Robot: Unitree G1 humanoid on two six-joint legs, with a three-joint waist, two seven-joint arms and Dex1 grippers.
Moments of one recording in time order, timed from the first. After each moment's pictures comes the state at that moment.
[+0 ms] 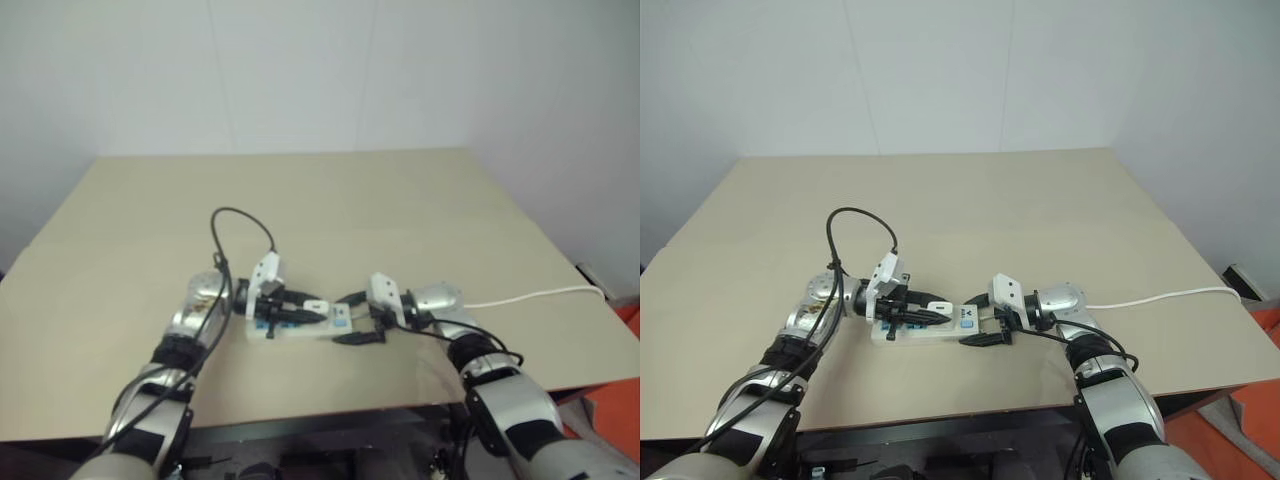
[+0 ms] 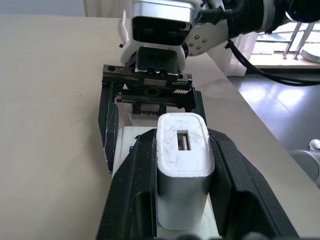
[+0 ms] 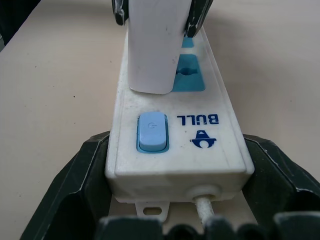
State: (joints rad) left arm -0.70 0.39 -0.18 0.61 -0.26 -0.03 -1.50; right arm -0.82 -0.31 0.19 1.05 0.05 -0.46 1.41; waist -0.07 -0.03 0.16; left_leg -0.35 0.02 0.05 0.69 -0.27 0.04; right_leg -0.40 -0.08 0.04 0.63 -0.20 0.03
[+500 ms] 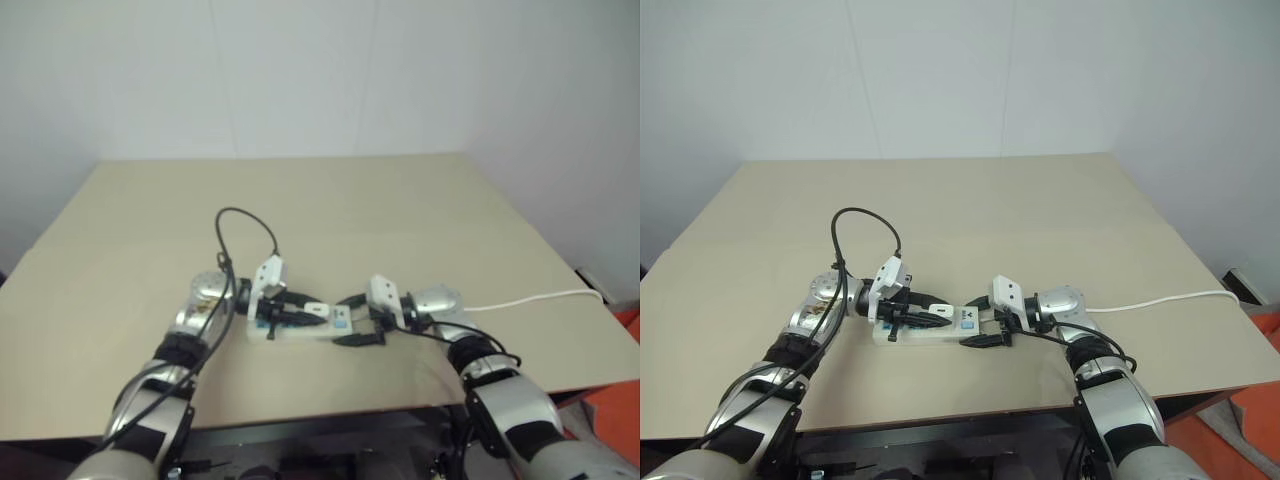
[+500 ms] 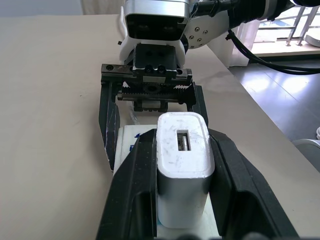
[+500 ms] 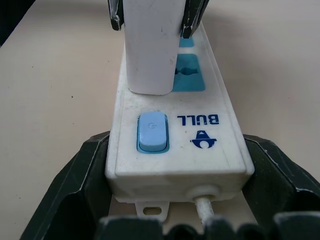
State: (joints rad) left arm -0.72 0.39 -0.21 0.66 -0.26 -0.06 -1.49; right arm -0.81 -0.31 0.20 1.05 0.05 -0.46 1.39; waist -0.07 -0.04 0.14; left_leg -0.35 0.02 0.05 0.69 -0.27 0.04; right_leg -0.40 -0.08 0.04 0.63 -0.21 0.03
